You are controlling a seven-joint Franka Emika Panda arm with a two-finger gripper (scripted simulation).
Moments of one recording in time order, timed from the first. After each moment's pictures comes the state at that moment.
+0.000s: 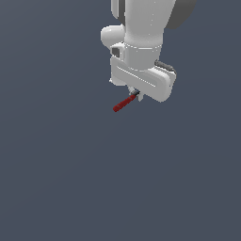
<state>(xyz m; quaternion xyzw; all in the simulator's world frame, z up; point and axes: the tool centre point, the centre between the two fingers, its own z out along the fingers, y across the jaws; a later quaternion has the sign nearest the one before) -0.016 0.052 0.339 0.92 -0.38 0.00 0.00</state>
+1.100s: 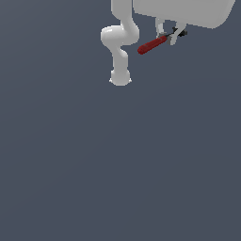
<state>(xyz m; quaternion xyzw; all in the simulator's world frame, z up) -0.042 0.112 0.495 0.92 -0.38 0.00 0.00</state>
